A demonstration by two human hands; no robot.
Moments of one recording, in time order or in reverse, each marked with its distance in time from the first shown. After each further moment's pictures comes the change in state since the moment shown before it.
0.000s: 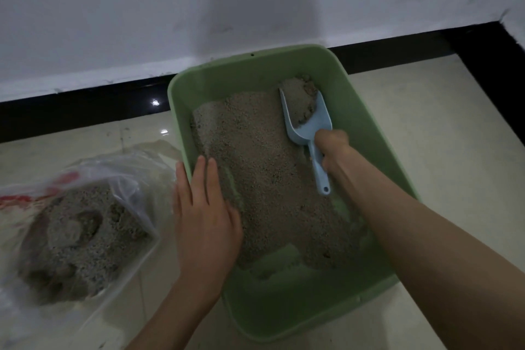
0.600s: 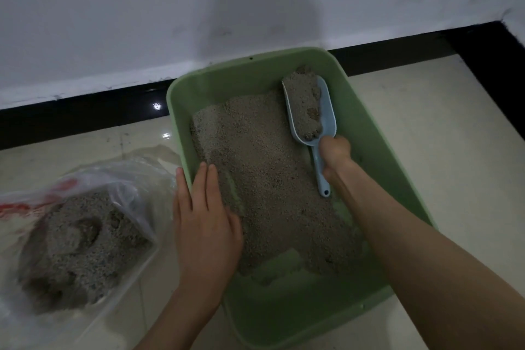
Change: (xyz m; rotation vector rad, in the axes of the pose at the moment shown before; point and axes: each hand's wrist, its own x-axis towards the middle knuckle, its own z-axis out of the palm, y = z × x) left_hand 0.001 0.002 0.001 0.014 -0.016 -0.019; right_hand 0.015 0.016 0.000 0.129 0.027 -0.081
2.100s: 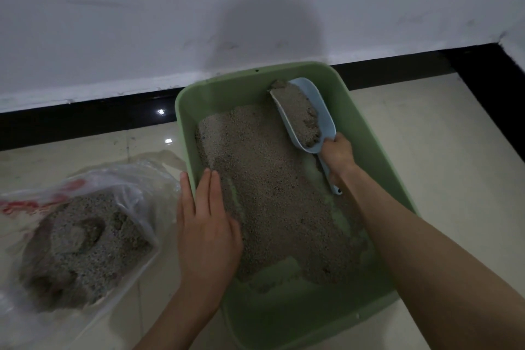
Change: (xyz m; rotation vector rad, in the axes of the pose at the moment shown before) left_hand 0.002 0.003 -0.001 0.015 0.001 0.006; right_hand 0.012 -0.011 -0.006 -0.184 -0.055 -0.199
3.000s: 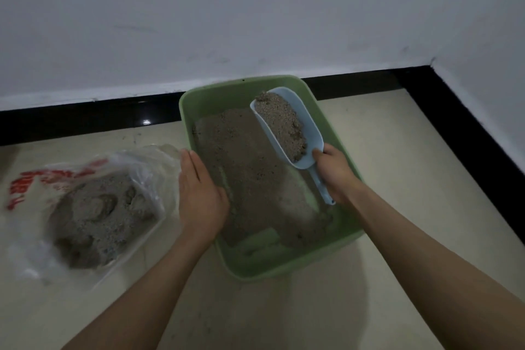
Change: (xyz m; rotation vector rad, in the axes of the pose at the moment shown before) left_hand -0.003 -0.002 -0.012 -0.236 -0.059 -0.105; right_hand -0.122 -0.004 -0.065 0.035 -0.122 -0.112
